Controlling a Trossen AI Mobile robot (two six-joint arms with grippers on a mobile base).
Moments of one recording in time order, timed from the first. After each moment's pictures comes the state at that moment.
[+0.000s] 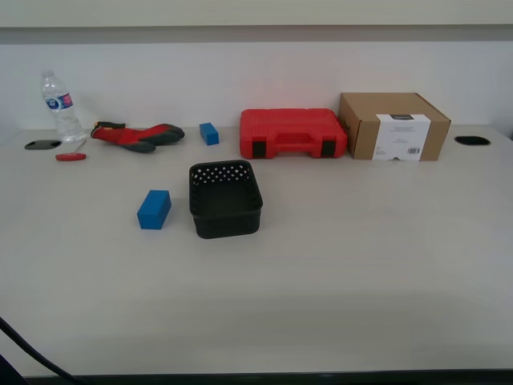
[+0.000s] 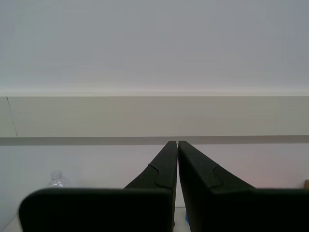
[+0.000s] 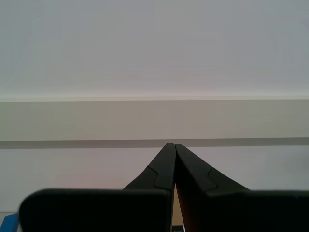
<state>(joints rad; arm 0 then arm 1) 0.00 1.05 0.52 0.62 0.00 0.00 0.00 1.05 0.52 0.61 0.00 0.00</state>
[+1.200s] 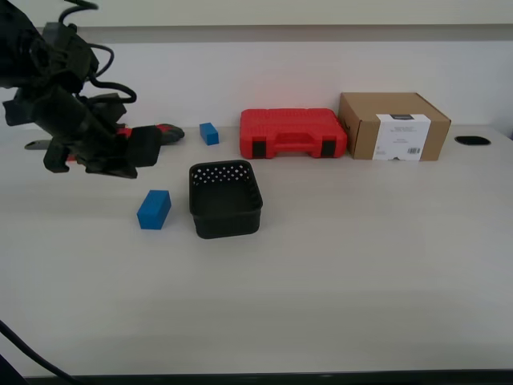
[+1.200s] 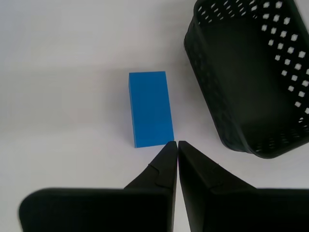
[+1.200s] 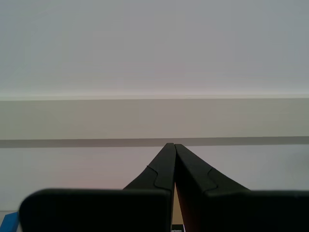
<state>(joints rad) 0.00 1.05 0.52 0.61 0.00 0.00 -0.01 1.86 0.62 0.21 0.22 0.05</state>
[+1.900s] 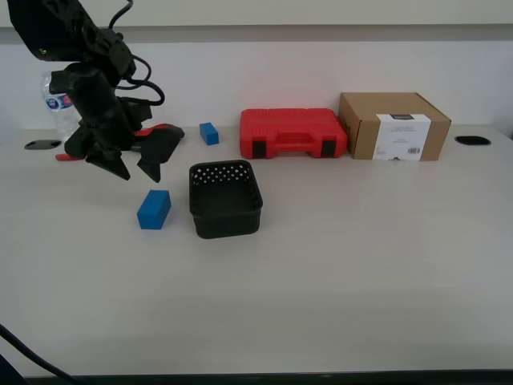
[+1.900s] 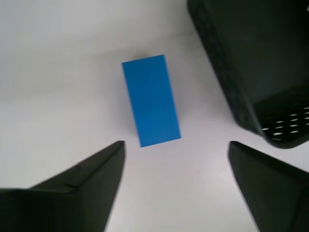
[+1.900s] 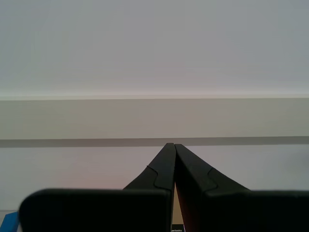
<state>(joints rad) 0.00 1.05 0.52 0.61 0.00 0.00 -0.08 2.02 0.97 -0.23 0.12 0.15</state>
